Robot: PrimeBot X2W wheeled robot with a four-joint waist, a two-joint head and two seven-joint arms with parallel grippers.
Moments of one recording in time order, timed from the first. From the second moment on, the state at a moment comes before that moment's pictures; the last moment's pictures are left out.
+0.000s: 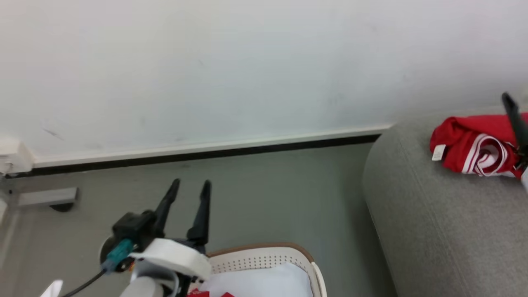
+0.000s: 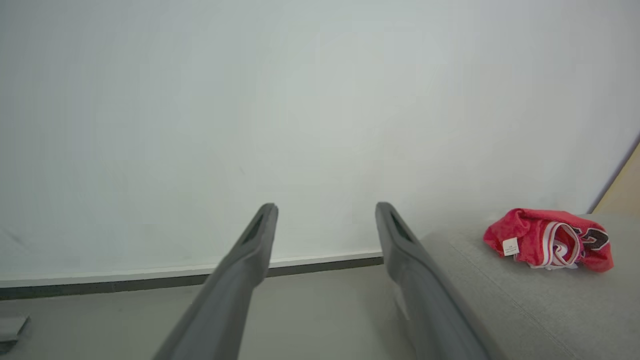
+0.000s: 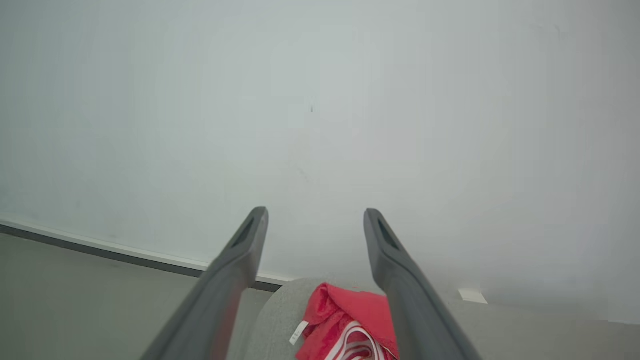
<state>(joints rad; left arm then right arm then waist) -0.32 0.21 -0.42 0.24 -0.46 0.13 -0.26 -0.82 -0.69 0.62 0.57 0.78 0.13 -0.05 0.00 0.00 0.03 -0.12</state>
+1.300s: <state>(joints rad) -0.06 0.06 -0.03 0.19 -0.18 0.00 -0.26 -0.14 -0.17 0.16 0.29 0.42 0.13 -0.26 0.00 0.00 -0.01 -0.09</state>
